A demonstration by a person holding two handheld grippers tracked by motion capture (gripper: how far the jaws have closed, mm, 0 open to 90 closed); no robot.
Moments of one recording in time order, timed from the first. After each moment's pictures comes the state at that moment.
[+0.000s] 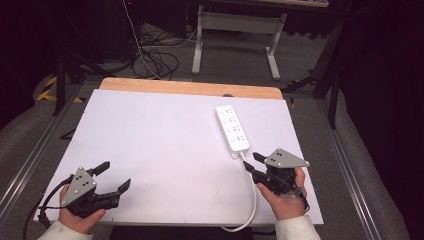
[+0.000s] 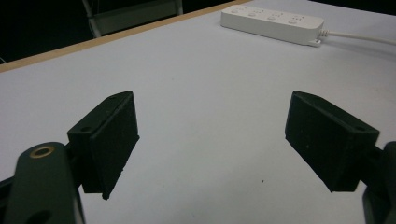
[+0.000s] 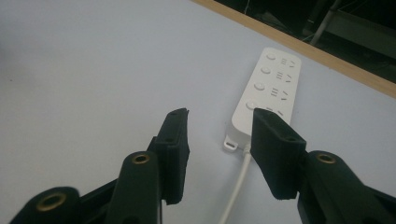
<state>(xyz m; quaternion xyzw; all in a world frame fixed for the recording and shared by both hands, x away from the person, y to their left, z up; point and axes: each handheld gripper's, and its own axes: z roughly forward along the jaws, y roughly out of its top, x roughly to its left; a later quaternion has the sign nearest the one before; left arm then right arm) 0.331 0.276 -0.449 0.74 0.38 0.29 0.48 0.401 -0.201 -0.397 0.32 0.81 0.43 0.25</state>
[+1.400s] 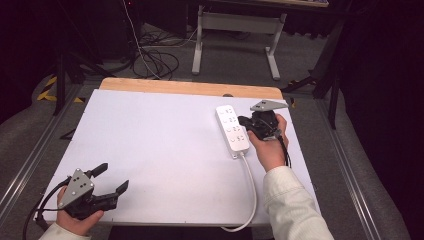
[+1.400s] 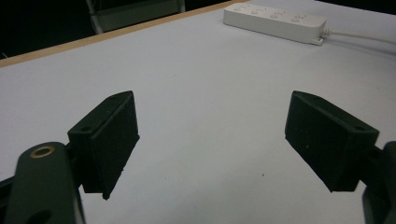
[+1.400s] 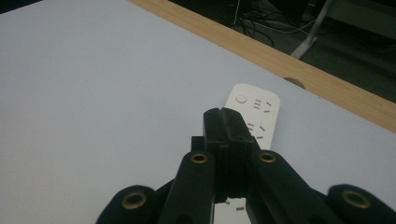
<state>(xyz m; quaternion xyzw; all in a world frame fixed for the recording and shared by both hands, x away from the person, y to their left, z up) 0.327 0.280 -0.450 0.74 0.38 0.29 0.48 0.530 -0.173 -0.371 0.36 0.81 0.41 0.23</state>
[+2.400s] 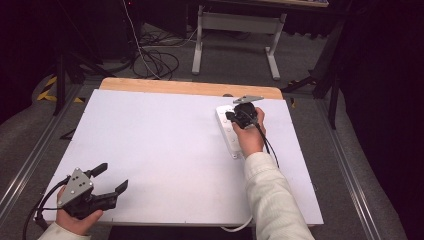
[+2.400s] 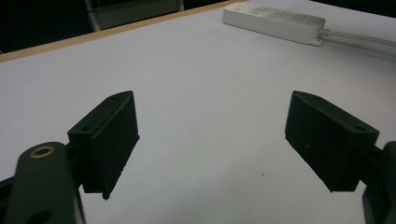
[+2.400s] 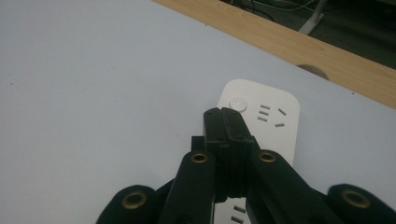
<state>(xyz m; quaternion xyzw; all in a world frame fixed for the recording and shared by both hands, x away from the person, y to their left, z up) 0.329 0.282 -0.451 0.73 0.39 0.28 0.48 0.604 -0.142 -0.428 0.38 0.81 0.39 0.21</state>
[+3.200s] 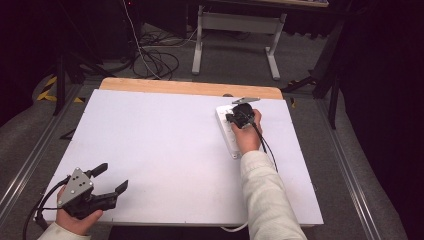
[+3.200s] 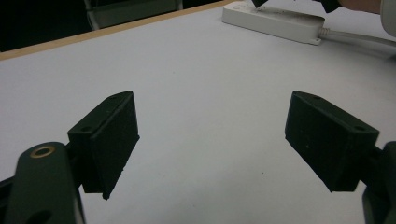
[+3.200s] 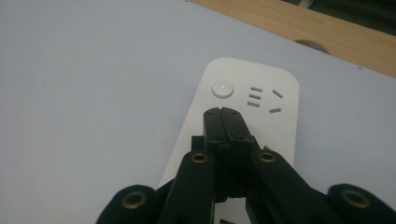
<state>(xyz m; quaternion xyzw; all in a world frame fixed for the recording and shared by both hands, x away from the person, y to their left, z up) 0.329 0.282 -0.451 0.74 0.39 0.28 0.48 0.623 -0.142 -0.453 0.42 0.81 0.37 0.20</state>
